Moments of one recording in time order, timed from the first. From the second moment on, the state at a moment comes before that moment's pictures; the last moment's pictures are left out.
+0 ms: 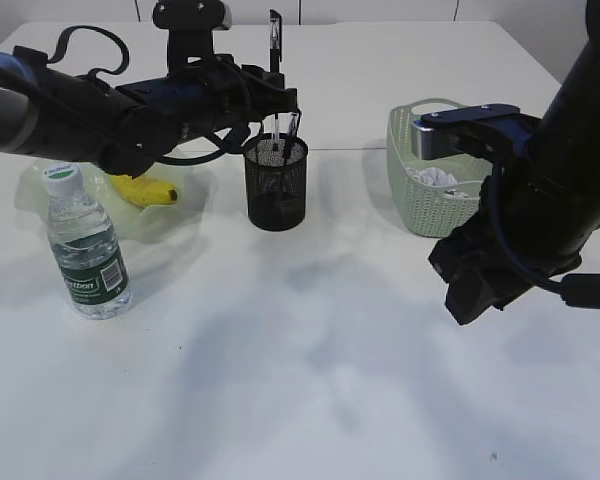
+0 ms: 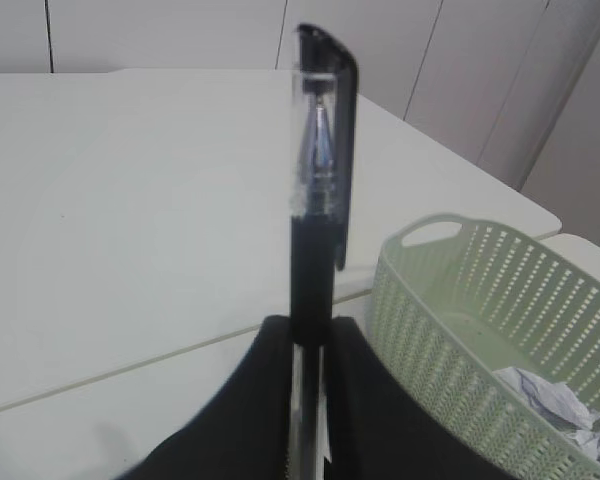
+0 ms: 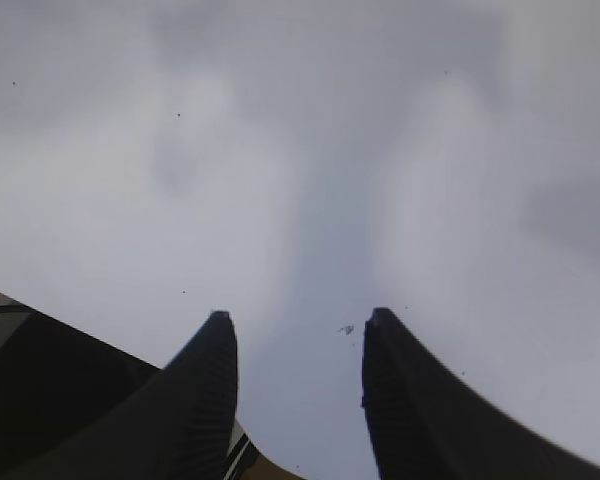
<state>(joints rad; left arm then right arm) -0.46 2.08 -1.39 0.21 -0.48 -0.39 0.38 1.56 -1.18 0.15 1.12 -0.10</state>
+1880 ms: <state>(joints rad) -0.44 2.22 -1.39 0.21 -0.64 -0.29 0.38 1.56 -1.18 0.15 1.13 -0.10</state>
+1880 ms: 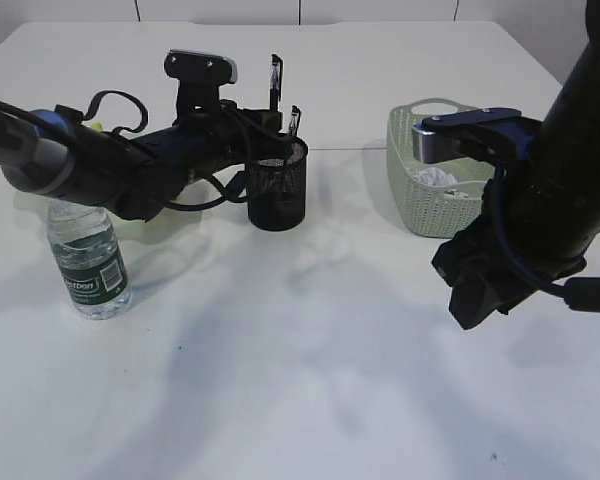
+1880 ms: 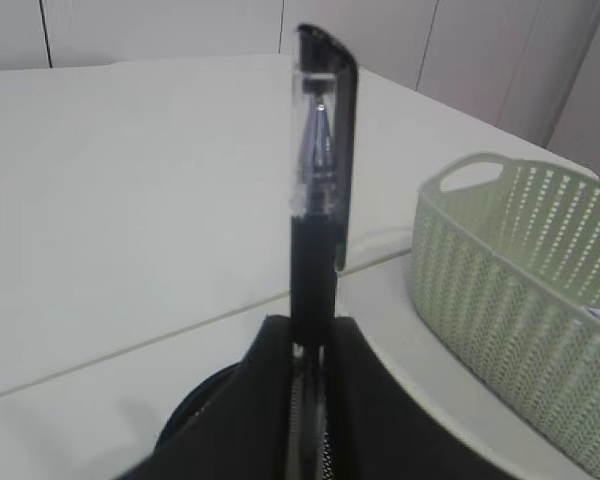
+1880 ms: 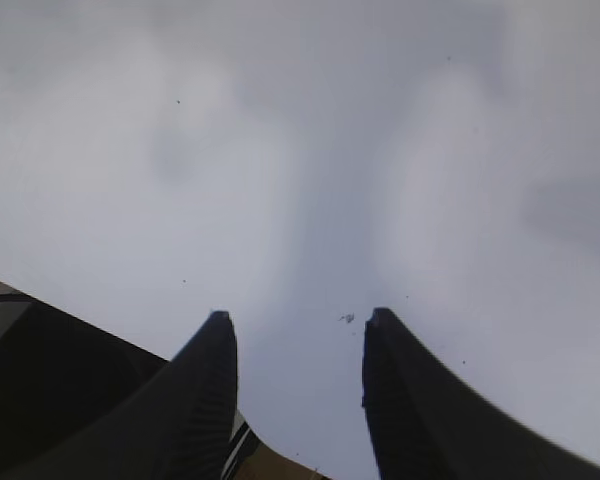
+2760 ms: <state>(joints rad) -0.44 2.24 -1.39 0.21 -0.67 -0.29 0.38 1.56 -1.18 0.15 1.14 -0.10</state>
